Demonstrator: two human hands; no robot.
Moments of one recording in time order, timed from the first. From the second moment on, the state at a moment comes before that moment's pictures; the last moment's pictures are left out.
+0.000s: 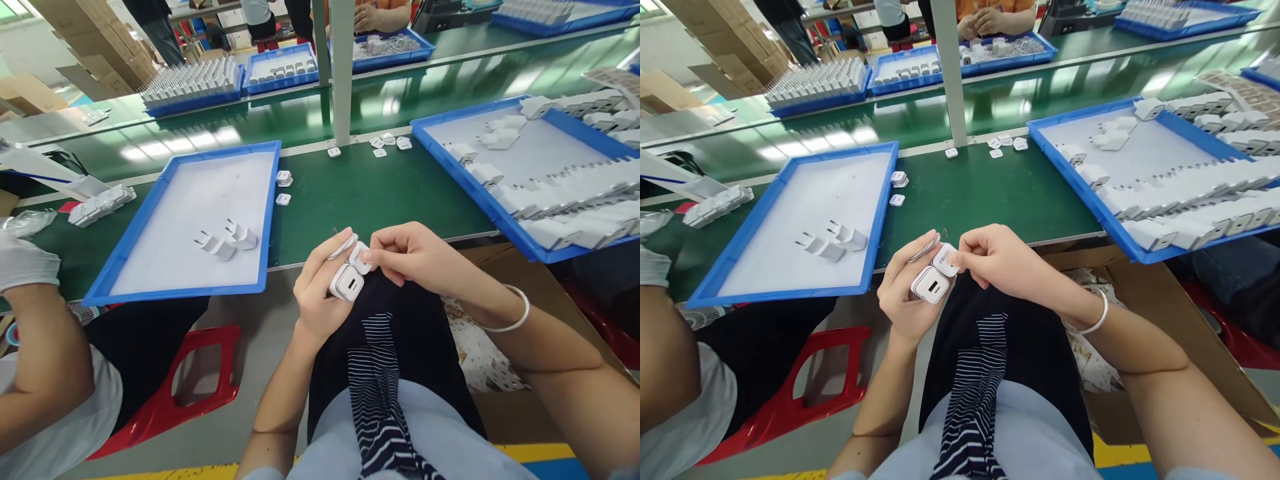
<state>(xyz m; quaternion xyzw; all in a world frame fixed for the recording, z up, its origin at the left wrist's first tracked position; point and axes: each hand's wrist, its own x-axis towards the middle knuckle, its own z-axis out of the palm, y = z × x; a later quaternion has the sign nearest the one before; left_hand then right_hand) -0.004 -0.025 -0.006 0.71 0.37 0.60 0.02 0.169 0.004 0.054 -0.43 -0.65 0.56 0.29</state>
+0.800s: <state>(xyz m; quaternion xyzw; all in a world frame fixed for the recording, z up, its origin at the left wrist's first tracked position) -0.015 -0.019 -0.003 0.45 0.31 0.56 0.62 0.168 0.036 0.020 -0.35 -0.69 0.48 0.41</state>
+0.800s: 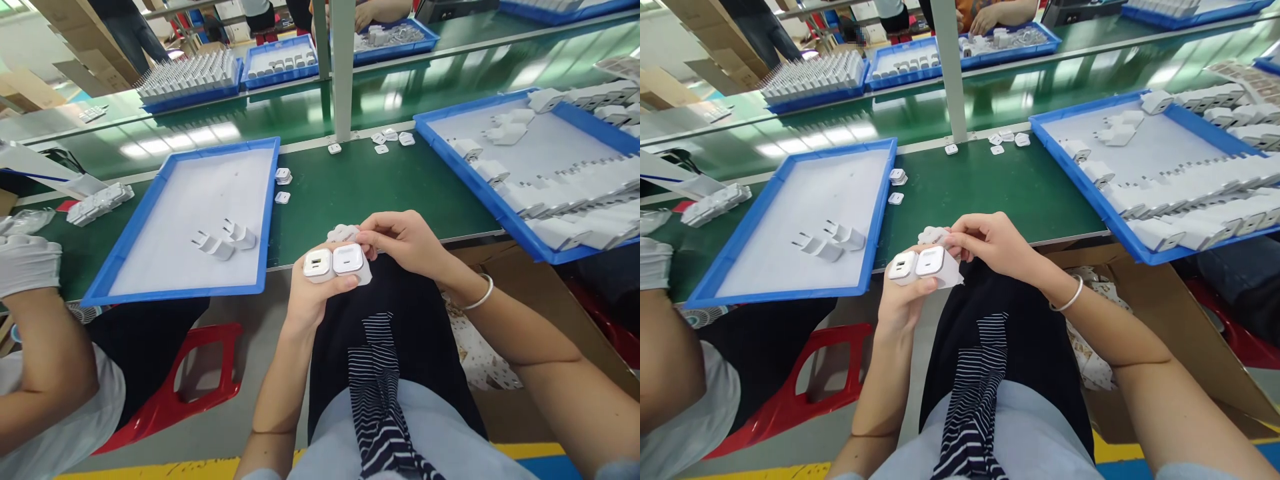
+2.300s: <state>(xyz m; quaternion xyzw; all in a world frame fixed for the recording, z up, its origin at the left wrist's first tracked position) -0.003 -0.009 -0.006 0.70 0.36 0.61 0.08 0.158 -0.002 0.050 -0.32 -0.60 0.62 0.39</state>
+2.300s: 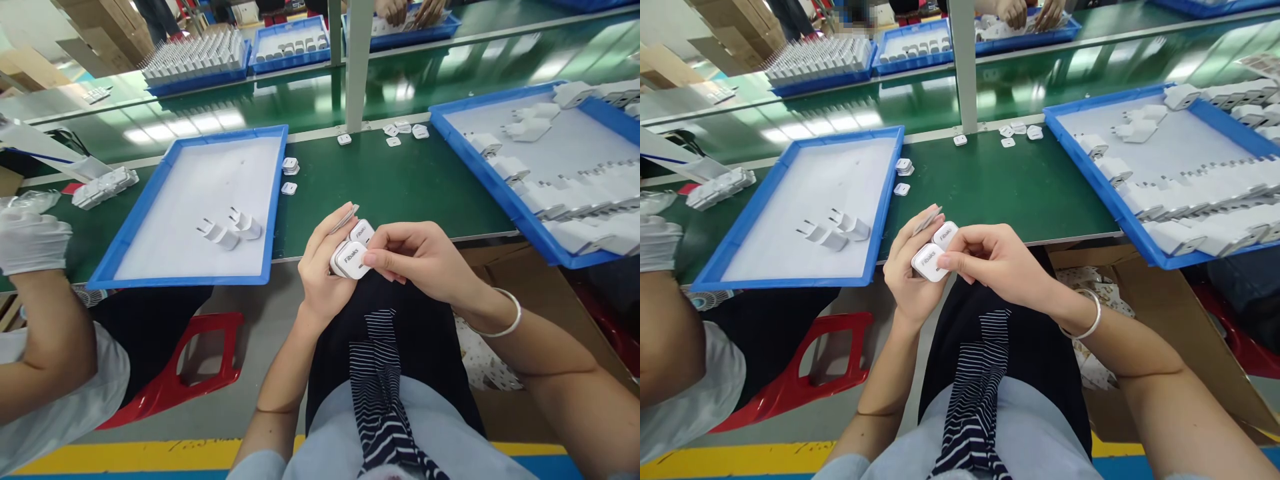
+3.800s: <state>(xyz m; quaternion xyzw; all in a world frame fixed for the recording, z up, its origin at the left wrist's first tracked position) -0.007 -0.010 -0.018 0.64 0.41 0.63 0.14 0.143 0.010 0.027 -0.44 -0.72 0.42 0.34</state>
